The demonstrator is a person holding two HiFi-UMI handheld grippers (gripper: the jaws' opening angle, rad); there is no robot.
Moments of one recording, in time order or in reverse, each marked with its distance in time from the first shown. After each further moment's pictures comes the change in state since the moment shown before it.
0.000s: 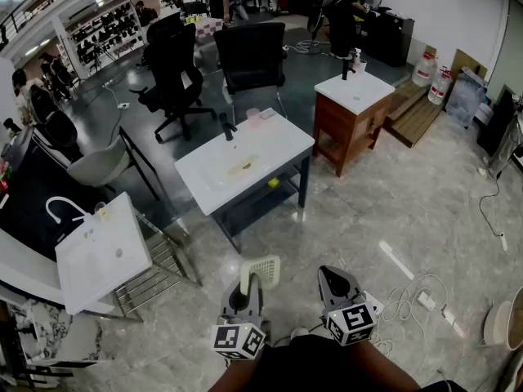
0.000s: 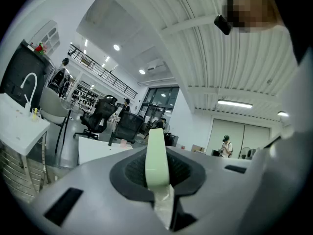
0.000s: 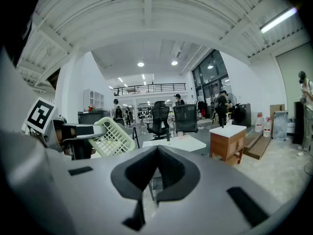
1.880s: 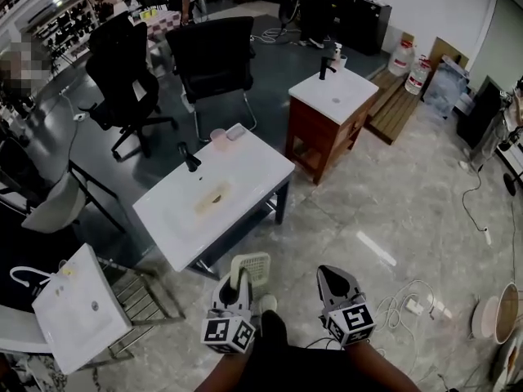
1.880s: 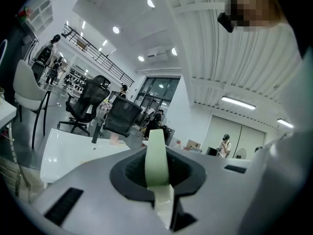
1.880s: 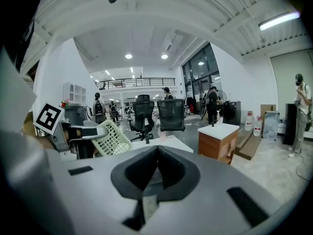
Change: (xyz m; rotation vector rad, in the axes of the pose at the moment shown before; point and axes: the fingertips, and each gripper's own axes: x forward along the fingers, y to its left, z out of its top) left arm 0.300 0.089 0.002 -0.062 0.108 -0.074; right arm 0.217 -0.165 0.045 0.028 0.065 -0.121
